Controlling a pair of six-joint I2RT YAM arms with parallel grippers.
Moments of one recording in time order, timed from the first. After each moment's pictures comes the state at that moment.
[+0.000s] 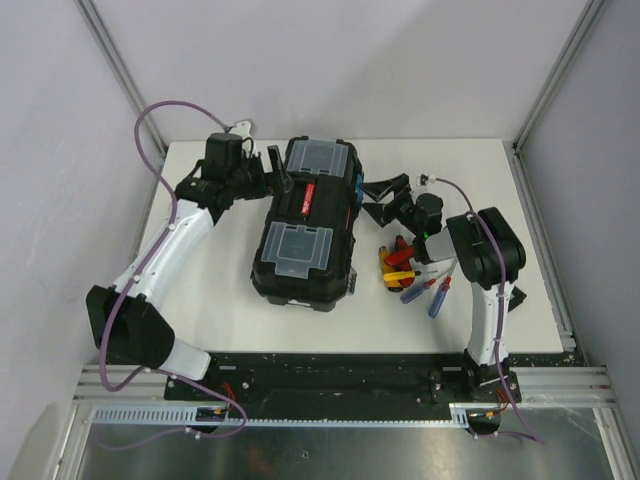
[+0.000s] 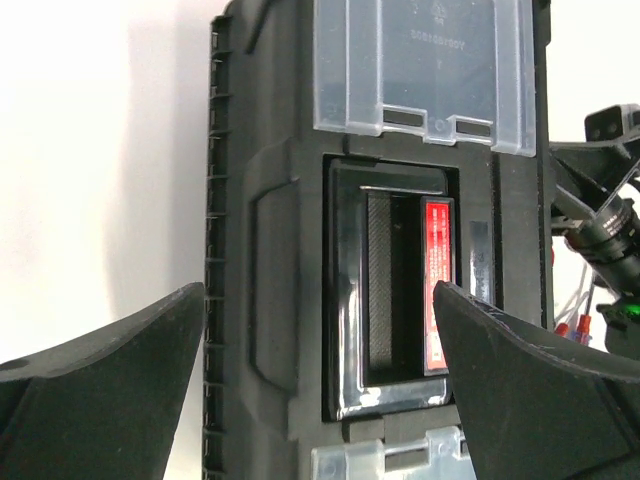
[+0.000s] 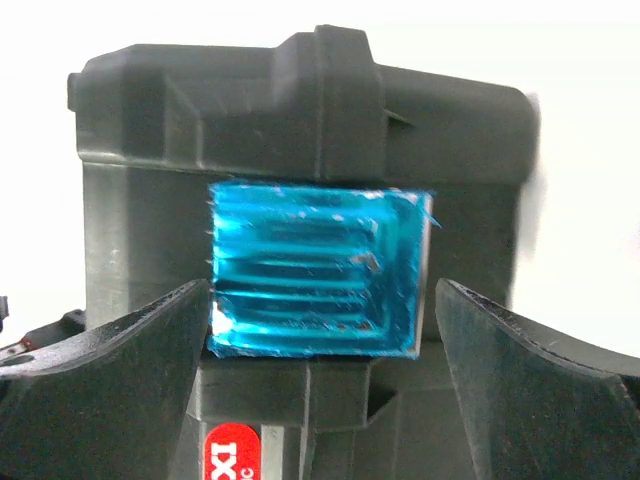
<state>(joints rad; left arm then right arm) -0.31 1.44 1.39 -0.53 0.06 -0.37 0.28 2.08 0.91 1.11 -0.38 1.38</state>
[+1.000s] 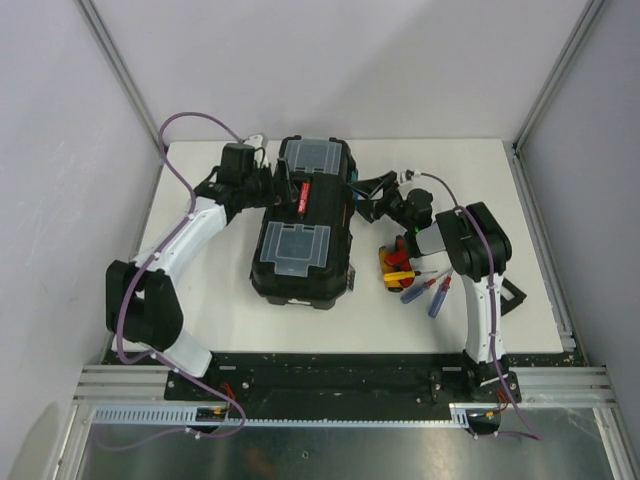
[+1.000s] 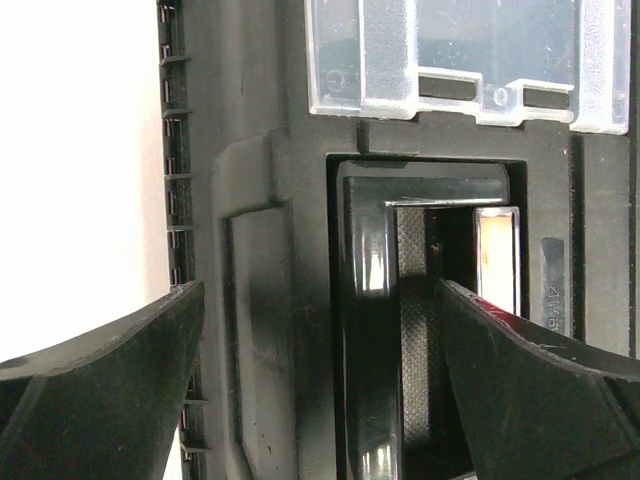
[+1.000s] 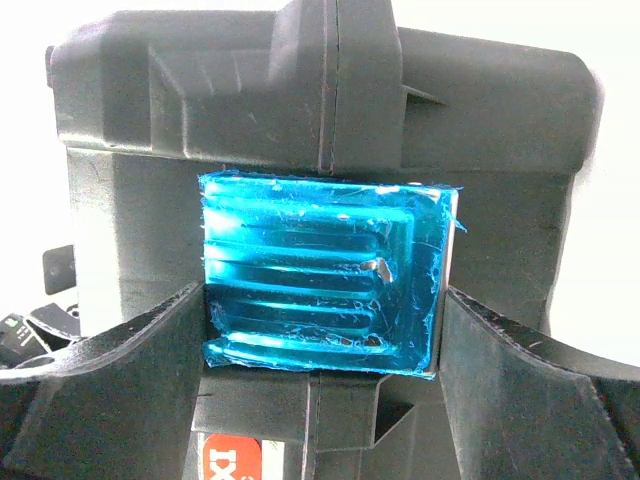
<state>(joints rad) -0.31 1.58 1.32 -0.41 0.13 -0.37 0.31 2.23 1.06 1.20 -0.50 1.47</state>
